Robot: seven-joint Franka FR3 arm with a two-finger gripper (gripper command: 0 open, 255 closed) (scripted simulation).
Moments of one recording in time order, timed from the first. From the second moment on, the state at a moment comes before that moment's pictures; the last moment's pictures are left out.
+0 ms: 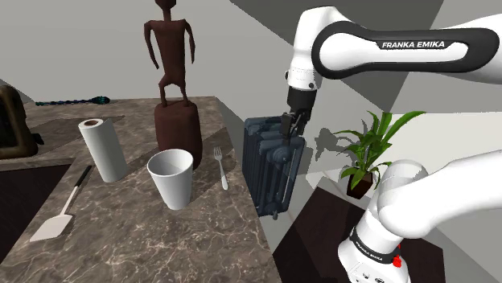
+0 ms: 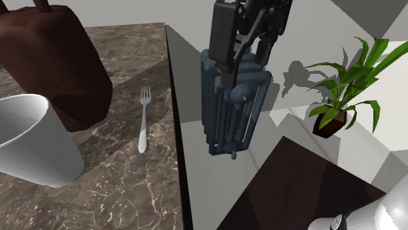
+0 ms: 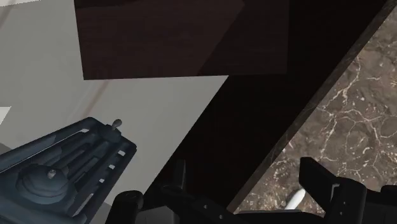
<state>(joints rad) 0.01 -0.74 0.05 -2.45 0.08 1.68 0.06</state>
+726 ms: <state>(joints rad) -0.04 -0.44 0.19 -2.37 0.11 1.95 0.35</state>
